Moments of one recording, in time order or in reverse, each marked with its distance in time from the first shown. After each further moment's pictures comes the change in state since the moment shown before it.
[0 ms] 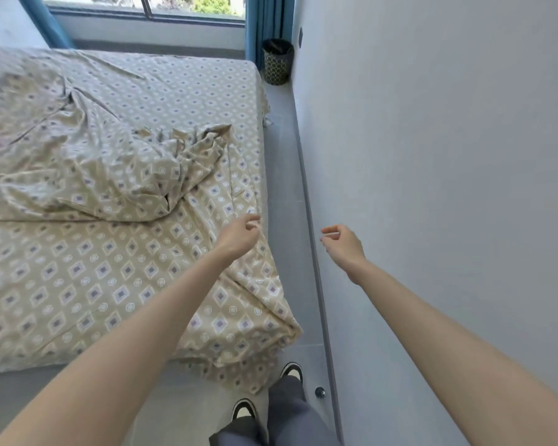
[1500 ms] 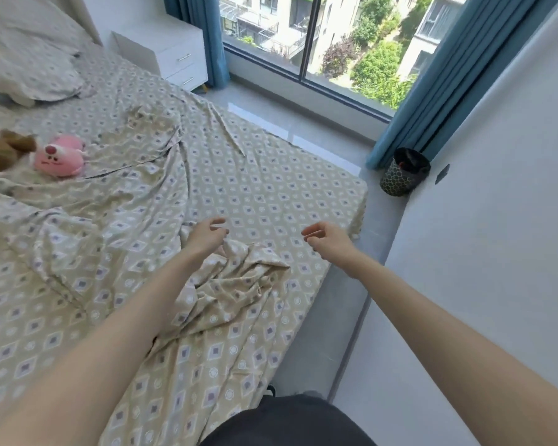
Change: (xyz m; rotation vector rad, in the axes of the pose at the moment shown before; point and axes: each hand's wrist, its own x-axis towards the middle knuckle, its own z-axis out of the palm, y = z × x) left_hand 0.453 0.096 -0.301 -0.538 0.570 -0.378; right_hand 0.491 -0.476 0.084 -0.398 -0.616 -0.471
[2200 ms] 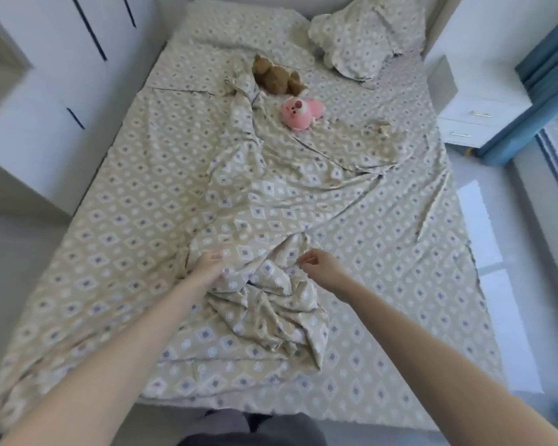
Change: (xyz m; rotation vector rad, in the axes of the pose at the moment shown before) left_hand 0.015 -0.095 -0.009 -0.738 0.752 -0.692; right_hand 0.205 -0.127 0.124 -0.630 -0.865 -0.432
